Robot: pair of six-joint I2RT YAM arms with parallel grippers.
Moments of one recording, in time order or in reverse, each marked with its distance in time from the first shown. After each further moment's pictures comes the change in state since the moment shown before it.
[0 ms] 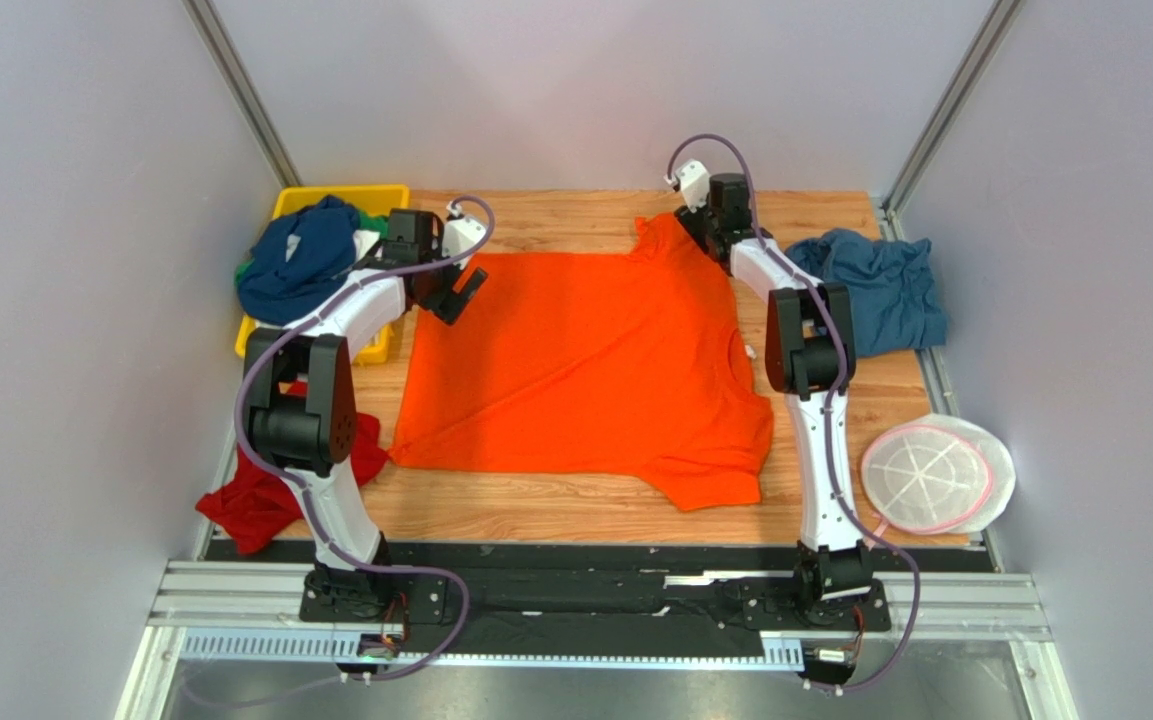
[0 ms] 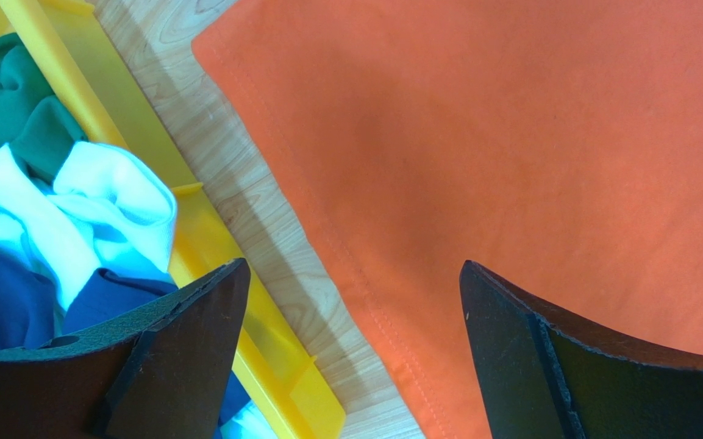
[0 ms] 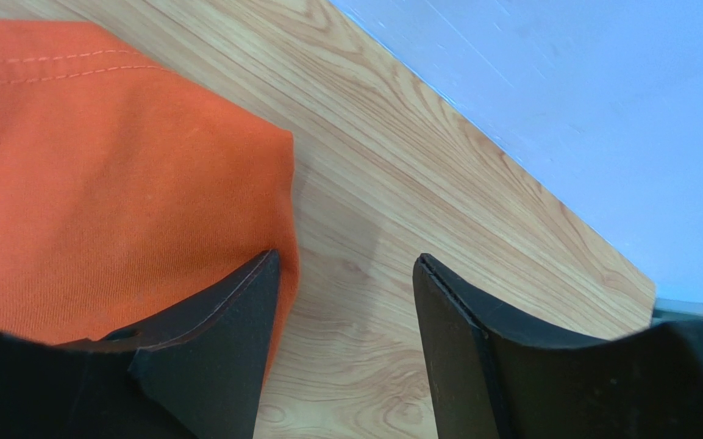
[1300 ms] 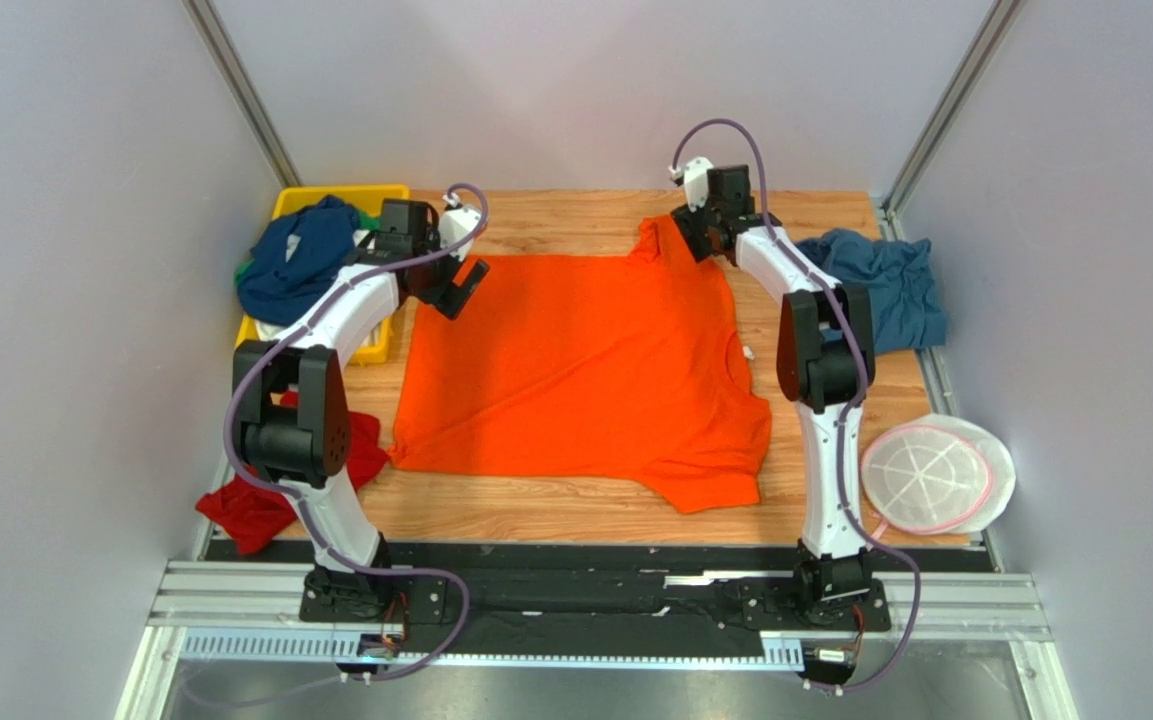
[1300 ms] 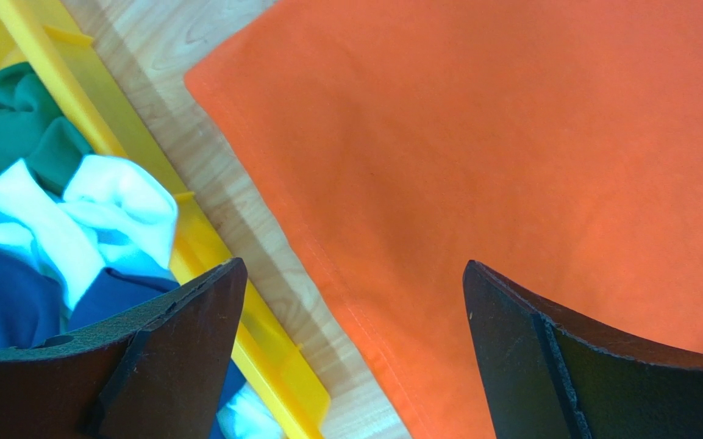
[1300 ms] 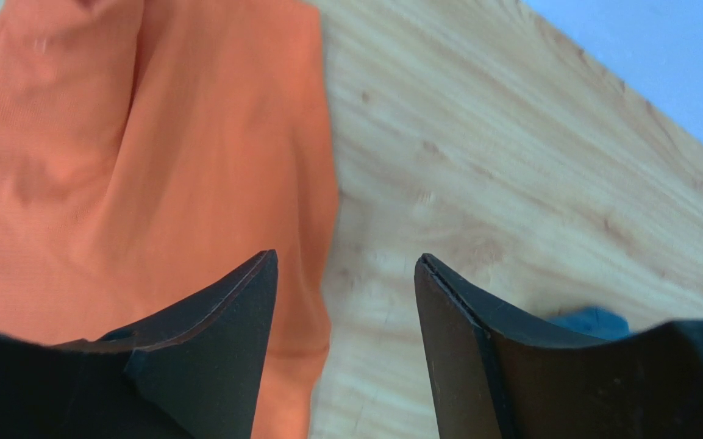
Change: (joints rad) left arm 0.000 -0.064 0.036 -0.095 0.087 -0.022; right arm 0.035 -0.244 -0.161 -0.270 -0.042 0.208
